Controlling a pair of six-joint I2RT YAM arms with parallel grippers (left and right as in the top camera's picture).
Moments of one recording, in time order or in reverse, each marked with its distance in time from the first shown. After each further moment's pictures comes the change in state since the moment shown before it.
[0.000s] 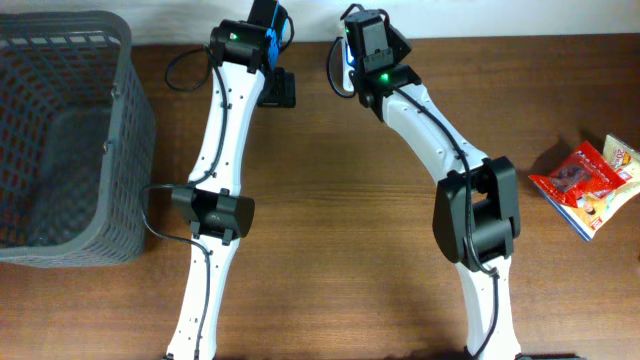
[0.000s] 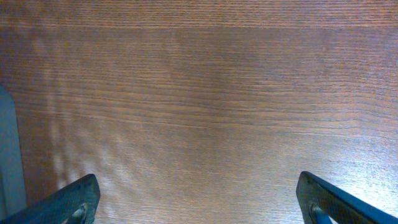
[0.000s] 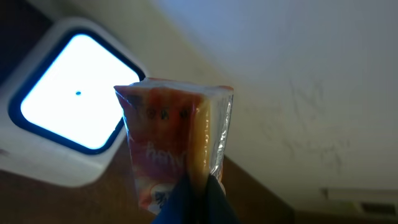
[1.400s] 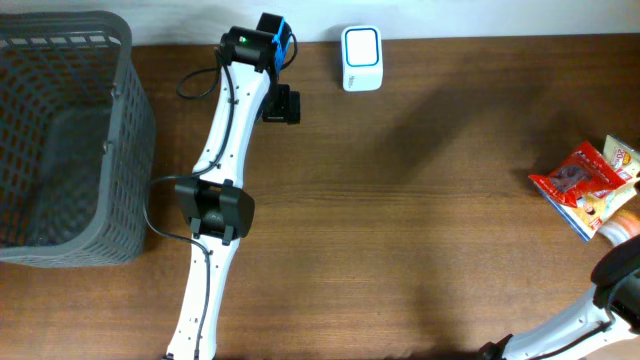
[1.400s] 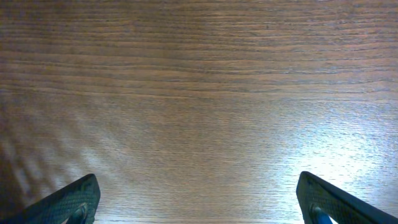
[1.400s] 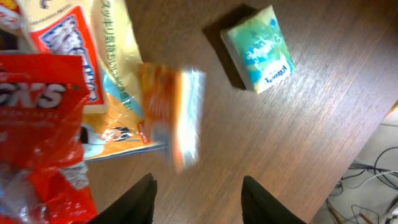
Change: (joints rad) left arm 0.000 0.000 -0.157 0.000 0.087 0.000; right arm -1.124 -0.289 -0.115 -1.055 -0.381 0.959
